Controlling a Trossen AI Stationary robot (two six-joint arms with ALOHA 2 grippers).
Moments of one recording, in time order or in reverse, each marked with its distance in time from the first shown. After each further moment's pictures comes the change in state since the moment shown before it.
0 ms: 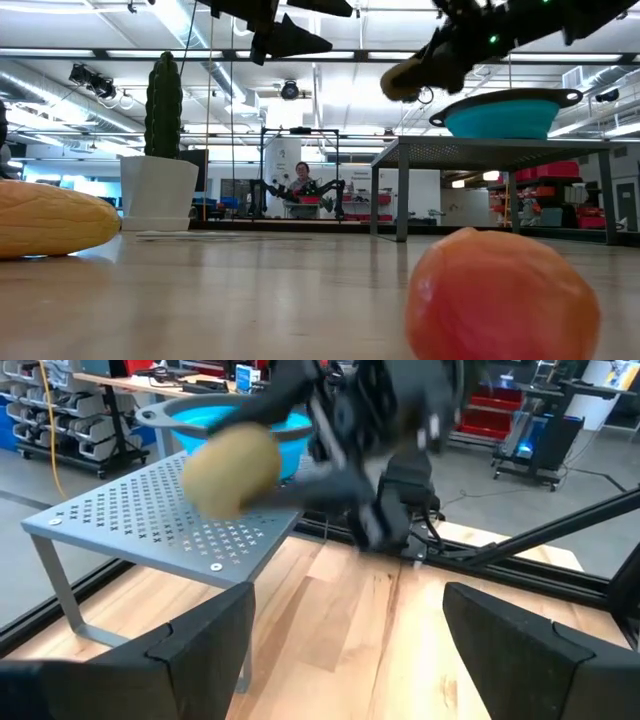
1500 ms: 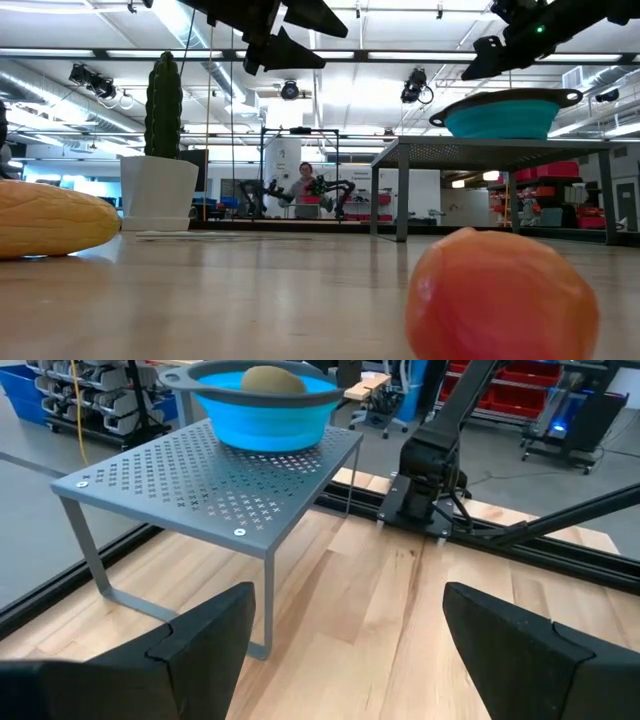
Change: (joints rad) left arm 0.001 0.008 -0.001 -0.074 -0.045 -0.045; right arm -0.290 -0.460 0.000 -0.451 0.218 0.365
